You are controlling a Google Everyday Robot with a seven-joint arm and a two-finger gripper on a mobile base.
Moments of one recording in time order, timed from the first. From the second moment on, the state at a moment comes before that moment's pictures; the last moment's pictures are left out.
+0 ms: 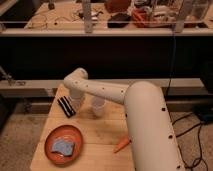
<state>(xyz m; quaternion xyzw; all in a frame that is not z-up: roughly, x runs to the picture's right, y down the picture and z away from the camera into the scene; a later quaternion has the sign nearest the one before) -0.183 0.109 0.889 -0.08 -0.34 -0.82 0.45</state>
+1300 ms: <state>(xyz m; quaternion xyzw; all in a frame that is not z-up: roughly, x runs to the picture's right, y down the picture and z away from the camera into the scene) -0.208 0.091 0.925 -0.03 -0.29 -0.86 0.42</state>
